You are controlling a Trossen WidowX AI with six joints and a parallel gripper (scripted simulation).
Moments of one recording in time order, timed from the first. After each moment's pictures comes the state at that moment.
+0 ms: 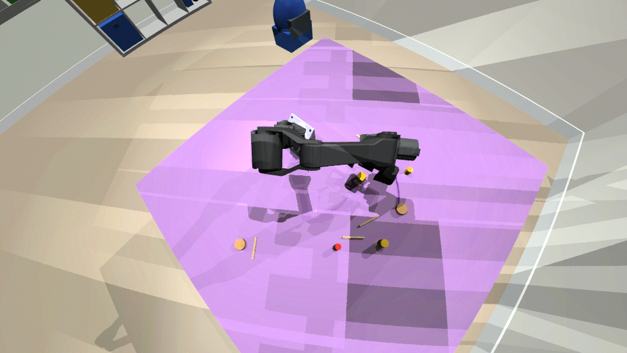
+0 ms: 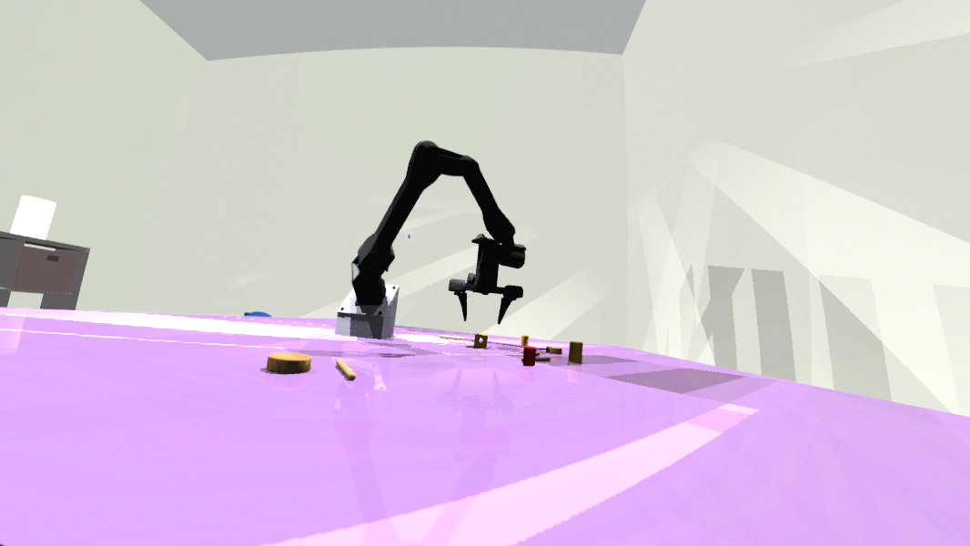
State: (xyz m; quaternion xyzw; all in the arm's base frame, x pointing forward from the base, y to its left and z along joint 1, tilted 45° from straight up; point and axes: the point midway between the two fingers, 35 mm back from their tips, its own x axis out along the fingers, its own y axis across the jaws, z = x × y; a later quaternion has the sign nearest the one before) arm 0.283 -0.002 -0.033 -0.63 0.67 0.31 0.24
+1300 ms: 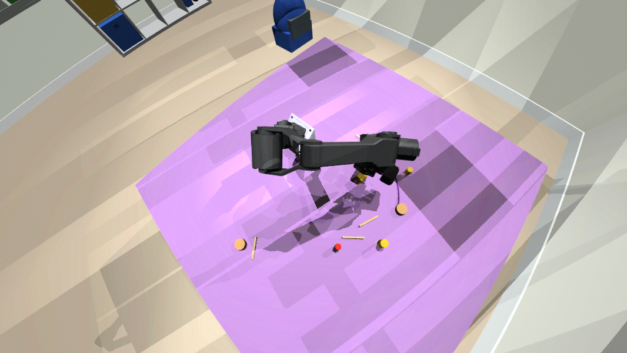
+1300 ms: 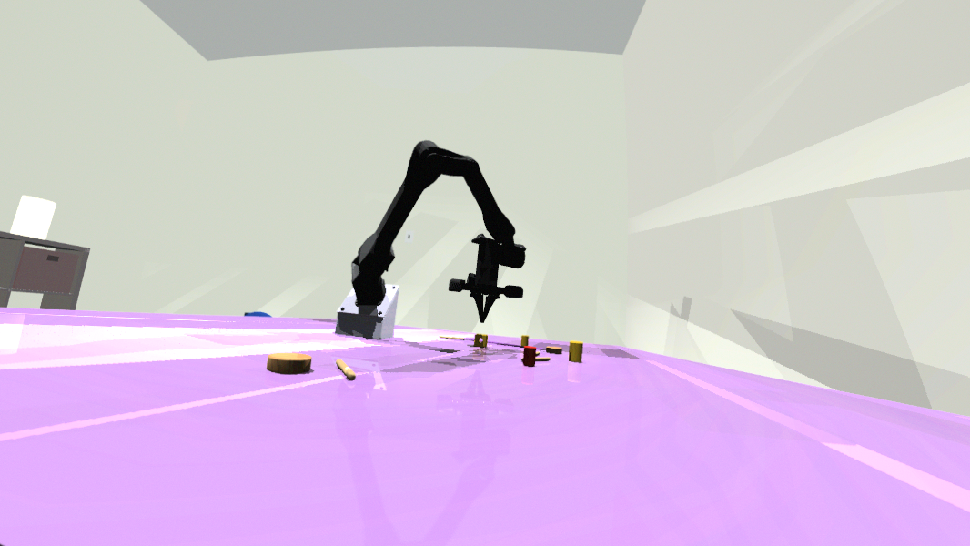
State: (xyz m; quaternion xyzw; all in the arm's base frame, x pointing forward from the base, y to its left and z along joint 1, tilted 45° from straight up) arm 0.283 -0.002 -0.033 -0.63 0.67 0.31 0.24
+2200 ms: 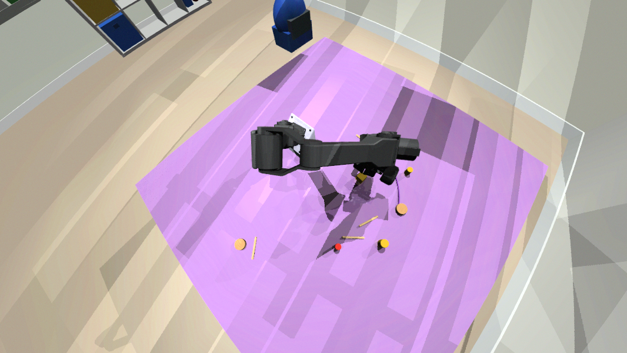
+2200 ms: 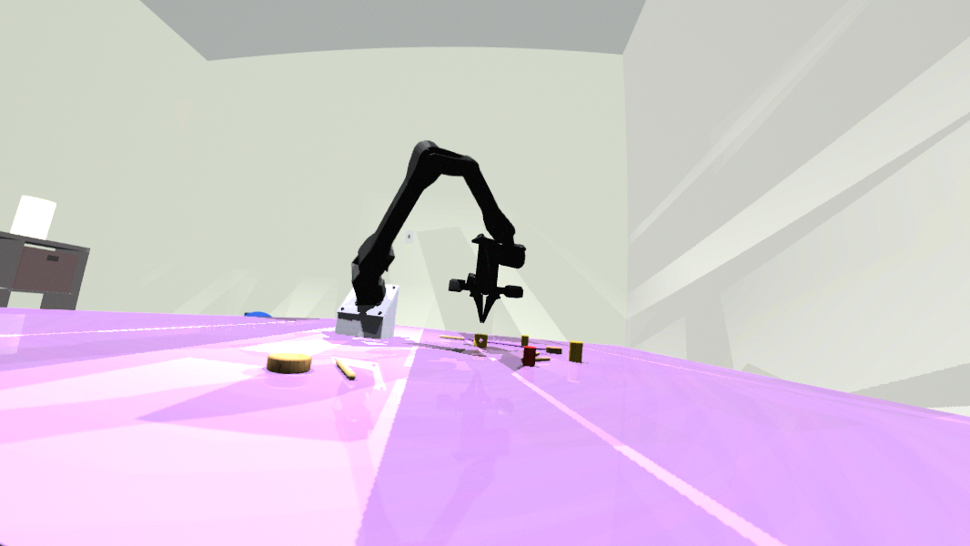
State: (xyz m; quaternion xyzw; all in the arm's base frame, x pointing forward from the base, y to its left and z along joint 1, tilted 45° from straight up) arm 0.283 -0.002 -0.033 -0.63 0.67 0.31 0.24
